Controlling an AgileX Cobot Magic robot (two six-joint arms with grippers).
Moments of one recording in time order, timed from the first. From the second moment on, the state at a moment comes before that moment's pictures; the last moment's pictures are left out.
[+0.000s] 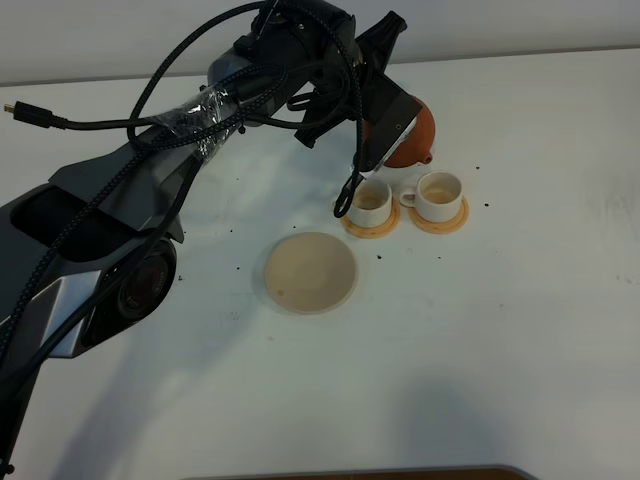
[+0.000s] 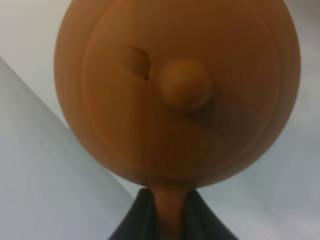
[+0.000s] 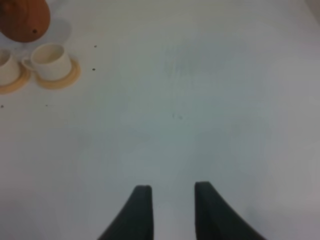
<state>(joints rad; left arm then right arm) -0.57 2.51 -2.31 0.15 0.74 1.77 0.07 -0.01 -0.52 0.16 1.12 -0.13</state>
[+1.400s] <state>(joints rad) -0.60 2.53 -2.31 0.14 0.63 2.03 0.07 -0.01 -0.52 0.16 1.12 -0.13</state>
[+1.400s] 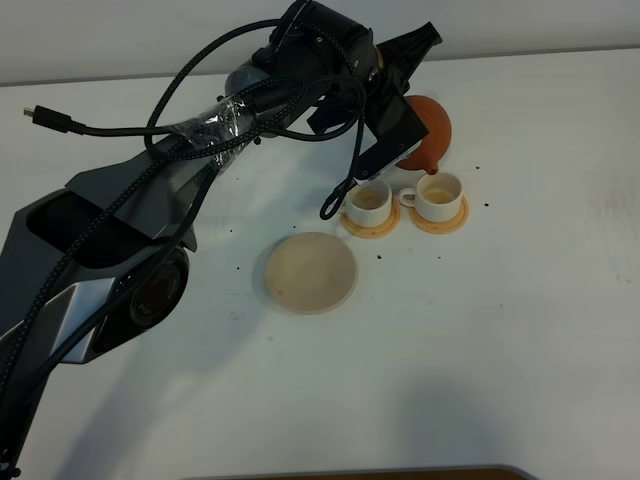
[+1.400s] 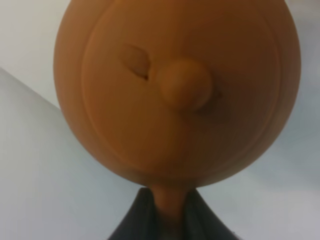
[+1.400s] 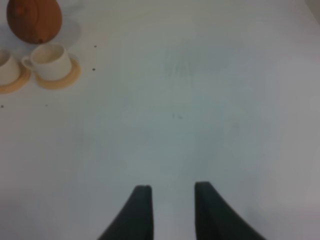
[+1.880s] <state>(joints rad) -0.61 2.53 -2.31 0.15 0.59 2.06 0.07 -0.01 -0.52 0.16 1.12 -0.13</state>
